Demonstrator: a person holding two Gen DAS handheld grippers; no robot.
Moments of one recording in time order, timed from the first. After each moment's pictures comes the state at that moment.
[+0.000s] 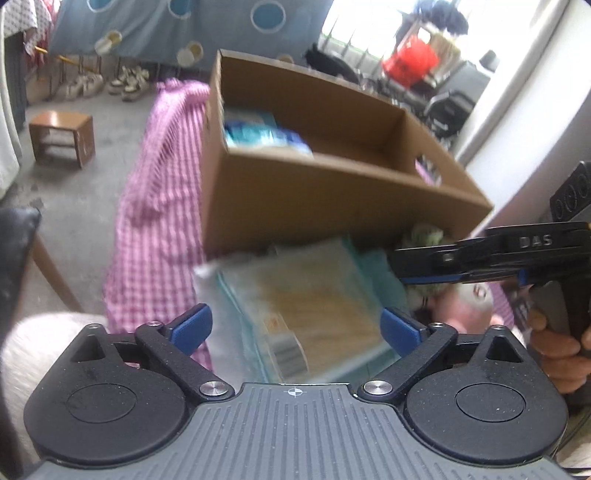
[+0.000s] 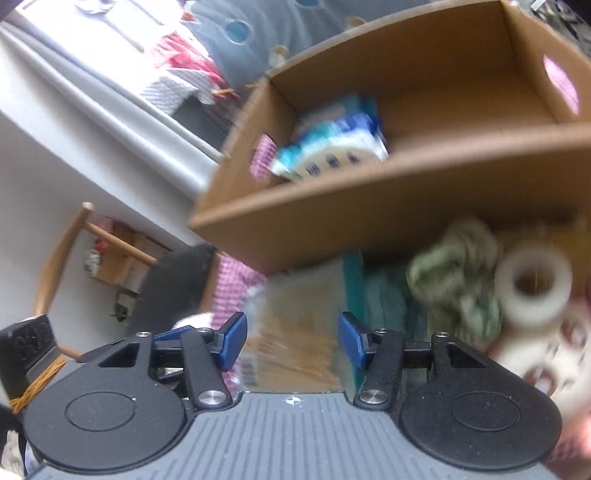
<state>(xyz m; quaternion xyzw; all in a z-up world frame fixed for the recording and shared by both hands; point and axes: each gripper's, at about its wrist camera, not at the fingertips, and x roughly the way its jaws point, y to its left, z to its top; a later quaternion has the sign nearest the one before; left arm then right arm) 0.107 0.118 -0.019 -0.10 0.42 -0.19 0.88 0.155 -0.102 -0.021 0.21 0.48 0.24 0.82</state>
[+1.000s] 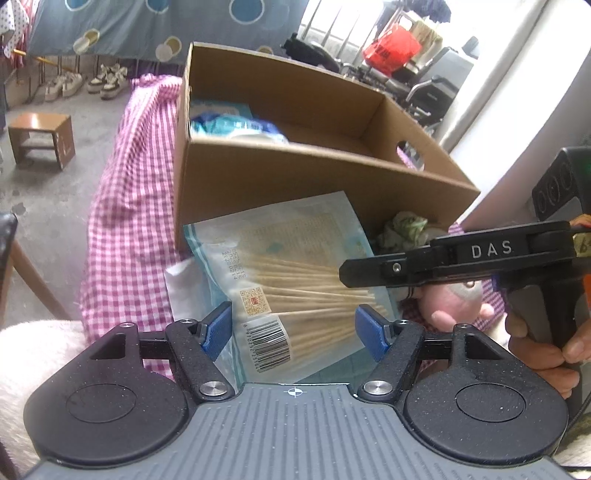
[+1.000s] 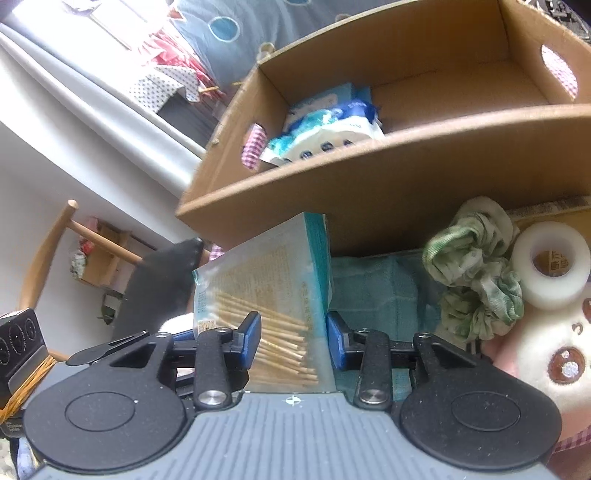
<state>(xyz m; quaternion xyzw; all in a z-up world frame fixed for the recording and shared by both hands) 0.106 0.103 -0.029 -0.09 0.43 -0.22 0.87 0.154 -0.084 -0.028 0.20 0.48 0.23 0.82</state>
